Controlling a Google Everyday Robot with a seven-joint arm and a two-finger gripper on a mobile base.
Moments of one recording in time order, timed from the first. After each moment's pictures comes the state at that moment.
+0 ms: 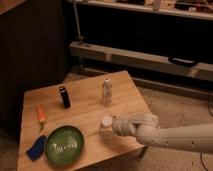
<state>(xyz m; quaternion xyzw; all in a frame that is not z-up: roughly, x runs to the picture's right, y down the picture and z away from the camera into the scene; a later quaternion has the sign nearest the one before) 0.003 0.182 0.773 -0.18 -0.29 0.38 0.86</state>
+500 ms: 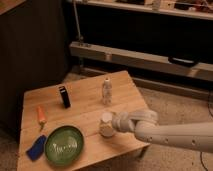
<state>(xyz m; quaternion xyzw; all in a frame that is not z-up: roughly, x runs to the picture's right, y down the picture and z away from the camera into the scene) -0.008 0.125 0.744 -0.14 -0.27 0.39 0.87</state>
